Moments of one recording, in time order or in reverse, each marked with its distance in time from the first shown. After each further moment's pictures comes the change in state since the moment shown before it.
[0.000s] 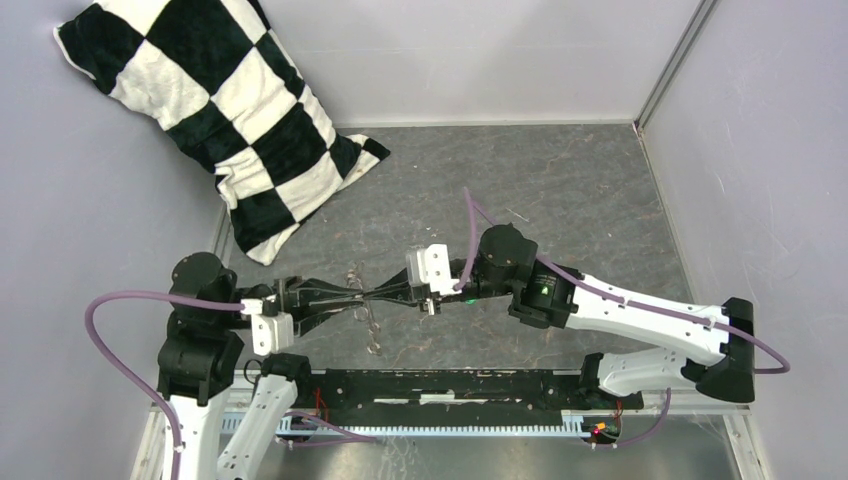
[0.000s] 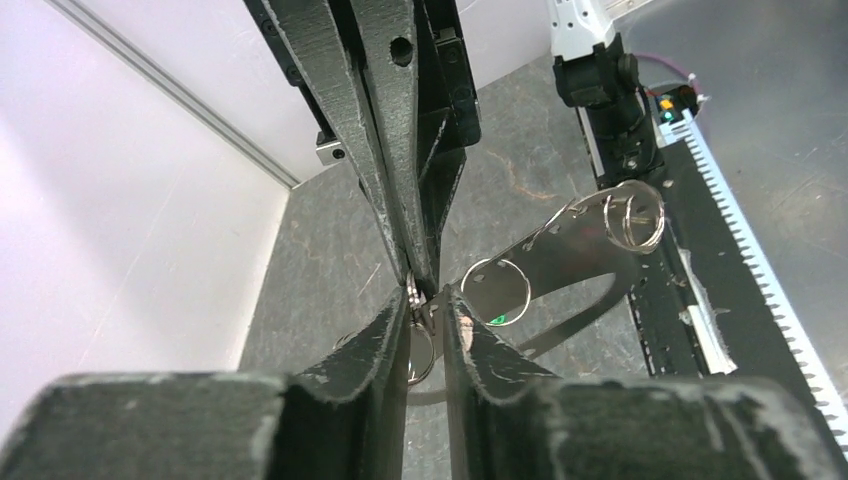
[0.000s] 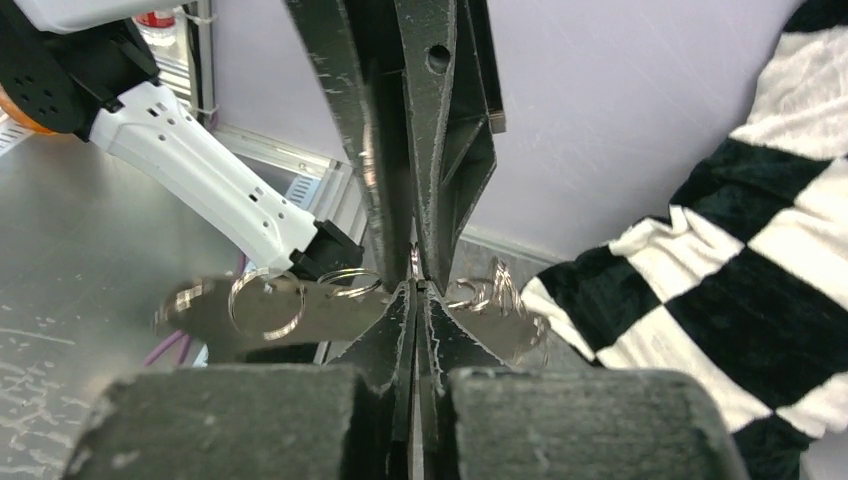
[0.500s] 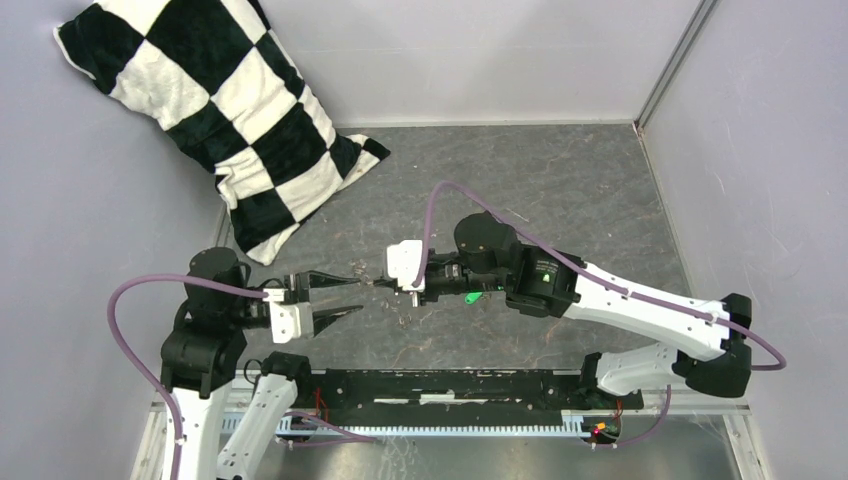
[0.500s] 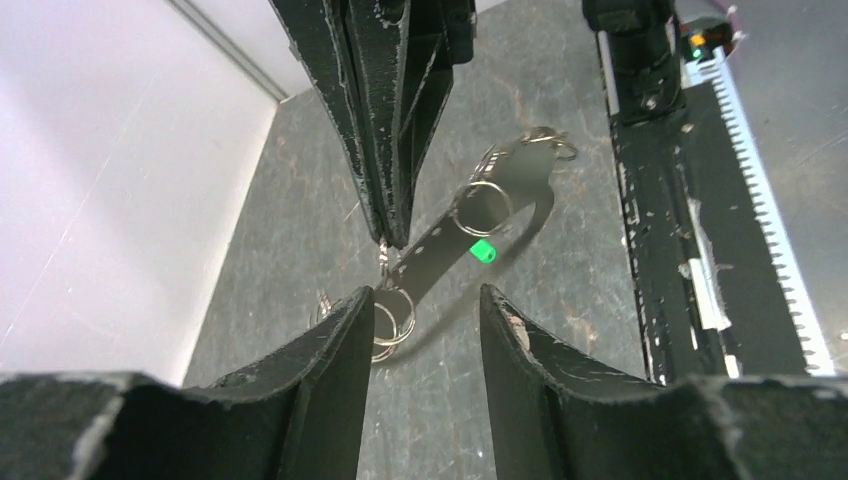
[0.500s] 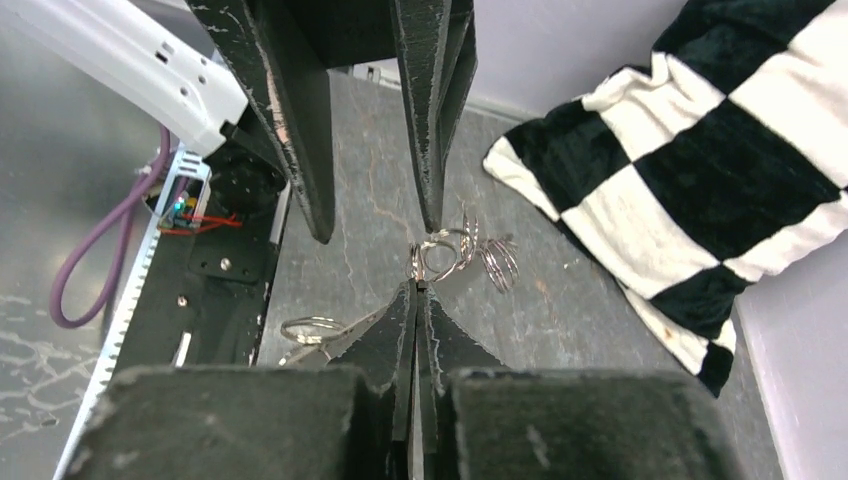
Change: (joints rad) left arm 0.000 0.012 -0.013 -0.191 -0.139 0.133; right arm 0.004 0.058 0.192 -0.428 0.182 -0.134
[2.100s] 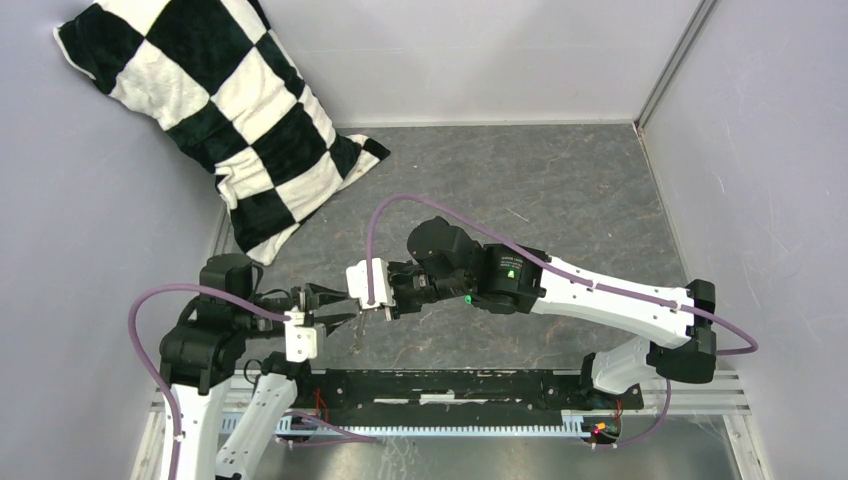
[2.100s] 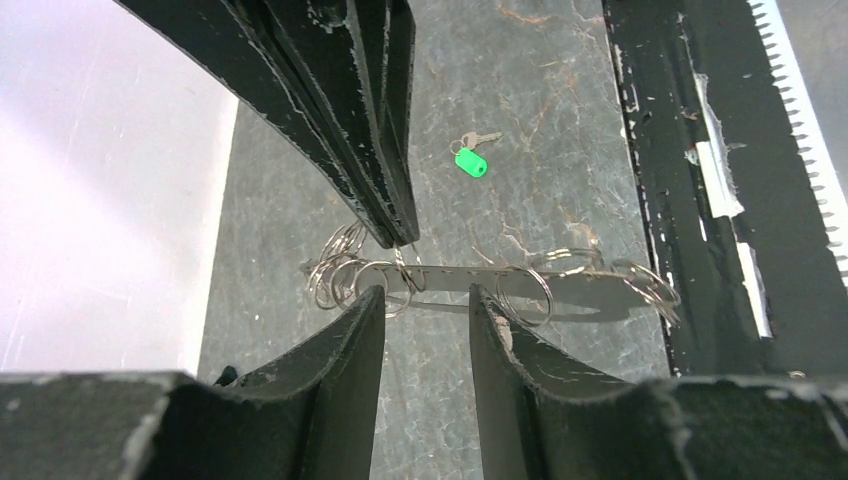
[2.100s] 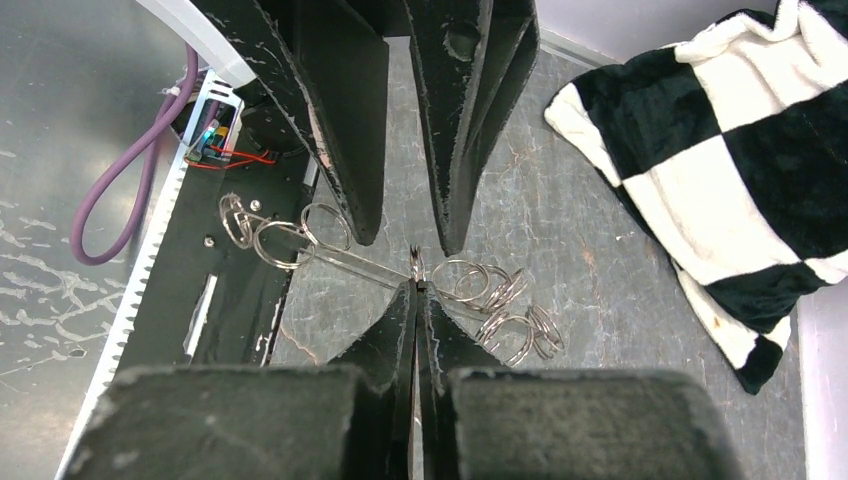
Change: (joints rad) left arm 0.000 0.031 0.023 -0.369 -0.131 0.442; right arm 0.059 0.176 0.185 -0.248 0.026 -0.074
